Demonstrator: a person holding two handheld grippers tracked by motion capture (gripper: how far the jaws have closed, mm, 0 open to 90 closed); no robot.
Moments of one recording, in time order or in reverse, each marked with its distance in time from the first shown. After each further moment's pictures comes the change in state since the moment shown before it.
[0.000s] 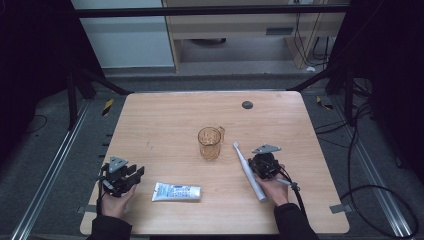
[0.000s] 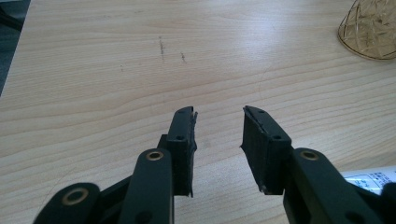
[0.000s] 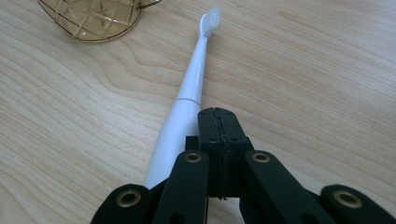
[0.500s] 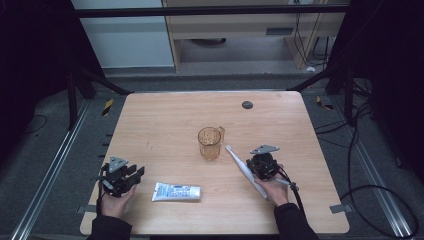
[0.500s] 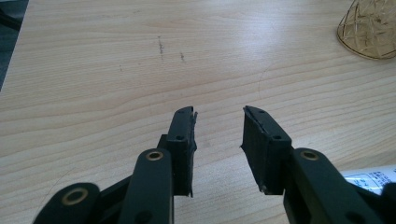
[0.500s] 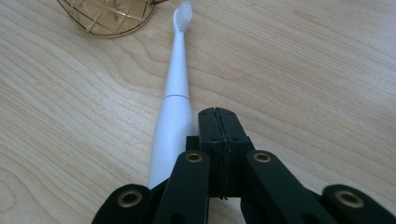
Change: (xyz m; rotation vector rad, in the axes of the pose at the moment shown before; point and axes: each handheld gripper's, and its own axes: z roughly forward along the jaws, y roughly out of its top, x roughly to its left) left arm 0.000 0.000 0.000 0.000 -0.004 0.002; right arm 0.002 0.001 0.001 0.012 0.029 -0.028
